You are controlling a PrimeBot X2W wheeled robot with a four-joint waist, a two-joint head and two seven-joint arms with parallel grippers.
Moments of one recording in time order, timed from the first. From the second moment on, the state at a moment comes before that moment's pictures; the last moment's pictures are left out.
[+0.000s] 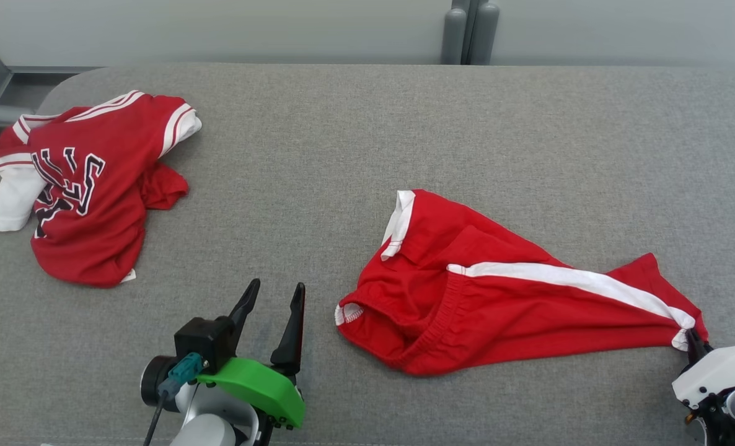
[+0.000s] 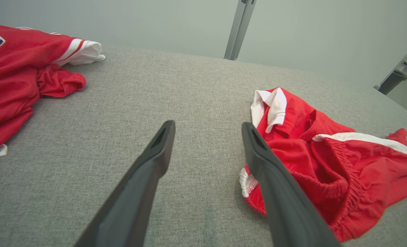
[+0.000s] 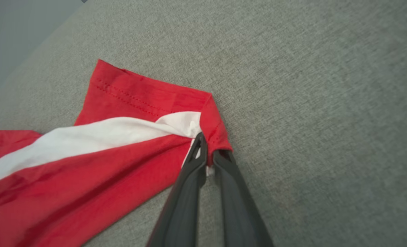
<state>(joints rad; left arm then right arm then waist) -0.15 0.10 -0.52 0.24 -0.52 0.11 -0.24 -0.01 -0.25 0.01 0.48 0.77 -0.11 0.03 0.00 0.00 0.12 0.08</state>
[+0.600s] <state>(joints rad) -0.15 0.09 -0.53 0.23 -0.52 0.11 -0.24 -0.02 -0.34 0.04 0.49 0.64 -0.09 -0.11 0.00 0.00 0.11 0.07</state>
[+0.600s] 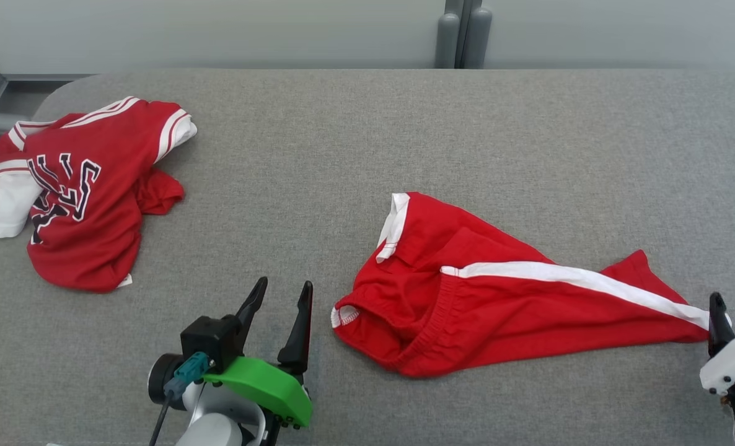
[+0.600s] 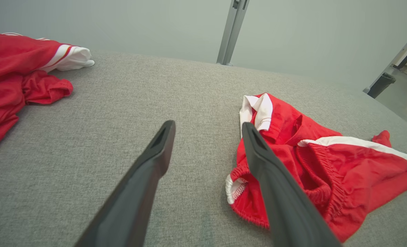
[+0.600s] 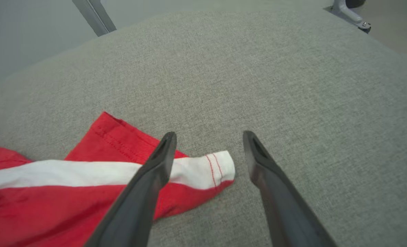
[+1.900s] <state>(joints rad) -0.17 0.08 -0.55 0.22 -0.52 0.11 -0.22 -0.22 -0.25 0.49 0.48 0.41 0.09 0.08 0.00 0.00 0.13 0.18</state>
